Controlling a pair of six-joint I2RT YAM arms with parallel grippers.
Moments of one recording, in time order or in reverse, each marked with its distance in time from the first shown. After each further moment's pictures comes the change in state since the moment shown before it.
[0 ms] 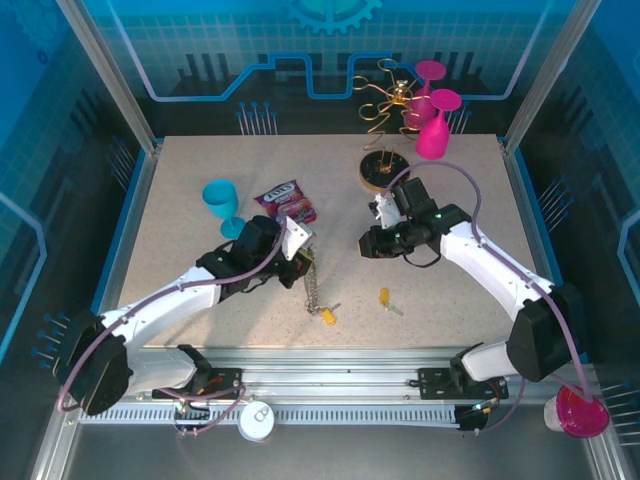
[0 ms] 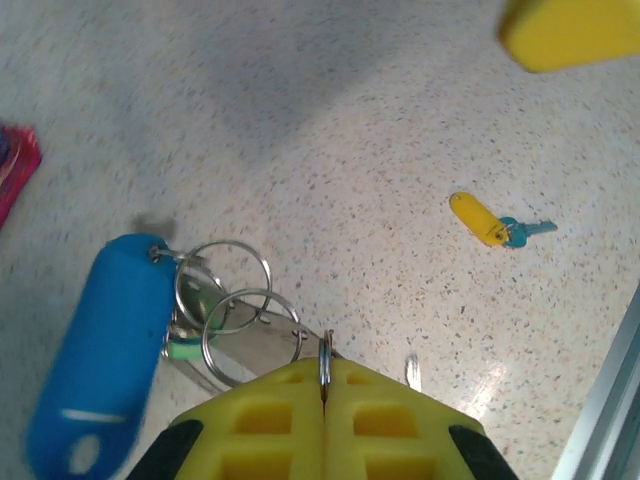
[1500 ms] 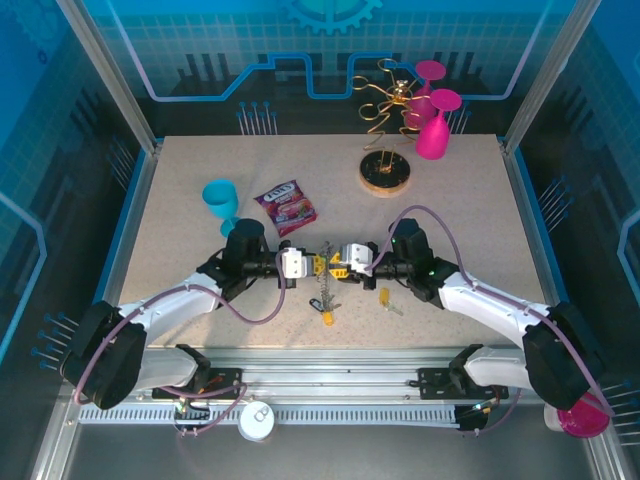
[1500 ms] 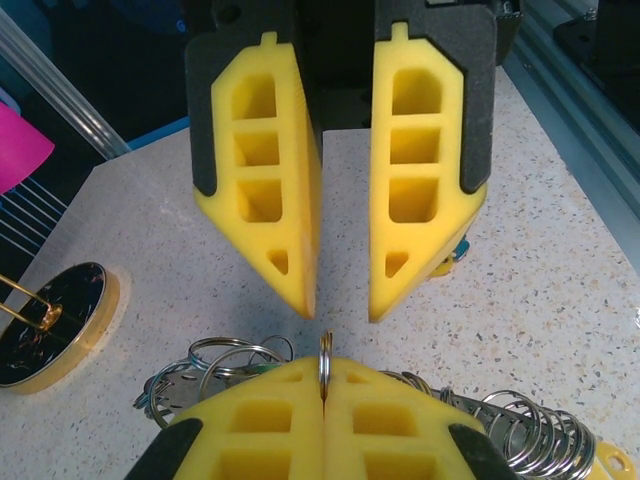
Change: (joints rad) left arm 0.095 0.034 -0.188 0.491 0.478 0.750; right arm 0.163 -0.170 -0.492 0.896 -0.211 -0.960
